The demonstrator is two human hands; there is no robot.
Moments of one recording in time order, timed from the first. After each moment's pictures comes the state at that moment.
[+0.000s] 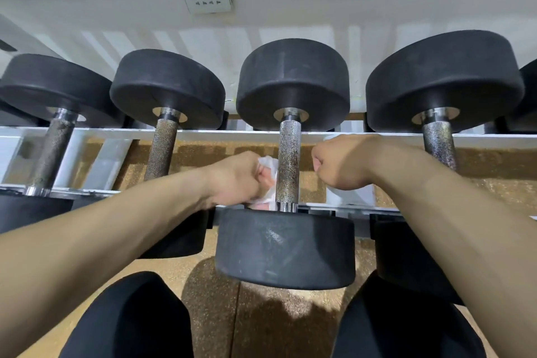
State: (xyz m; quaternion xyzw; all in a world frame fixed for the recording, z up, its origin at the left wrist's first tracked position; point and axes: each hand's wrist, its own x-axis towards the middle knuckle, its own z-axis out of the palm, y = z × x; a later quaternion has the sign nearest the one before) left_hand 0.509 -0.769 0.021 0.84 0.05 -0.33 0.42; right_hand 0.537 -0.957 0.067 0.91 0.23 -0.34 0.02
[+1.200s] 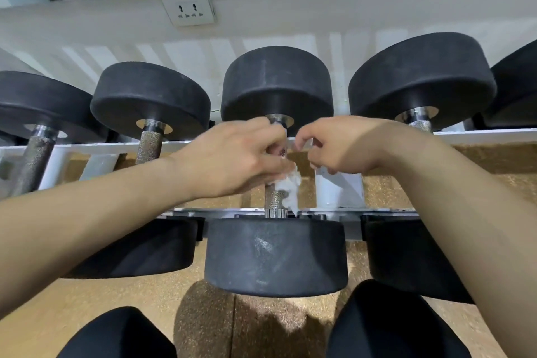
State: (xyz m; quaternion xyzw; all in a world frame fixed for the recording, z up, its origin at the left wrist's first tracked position) left_hand 0.528 -0.764 0.057 0.87 -0.48 0.08 0.00; right_hand 0.547 -0.976 0.080 0.93 0.19 -0.29 -0.14
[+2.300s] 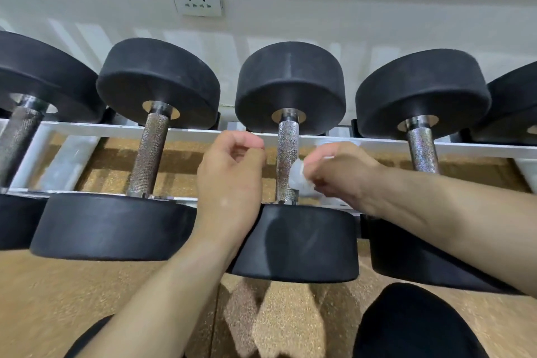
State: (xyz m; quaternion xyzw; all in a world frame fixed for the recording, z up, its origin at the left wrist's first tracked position) left_hand 0.452 -0.794 0.042 0.75 0.19 0.09 0.62; right_hand 0.505 -0.952 0.031 0.75 -0.12 -0.24 -0.60
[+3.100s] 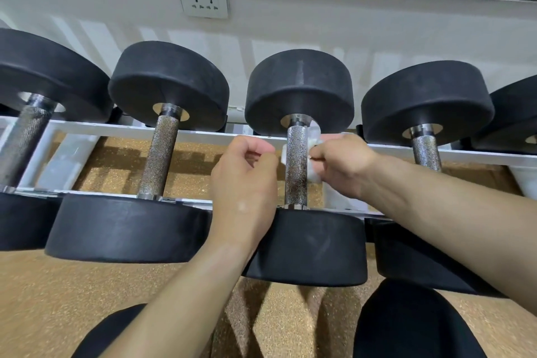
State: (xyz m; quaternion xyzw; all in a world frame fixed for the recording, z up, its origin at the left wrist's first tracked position) left_hand 0.454 -0.793 0.039 0.77 0.19 0.11 0.60; right_hand 0.533 -0.931 0.026 0.68 -0.20 -0.22 -0.67
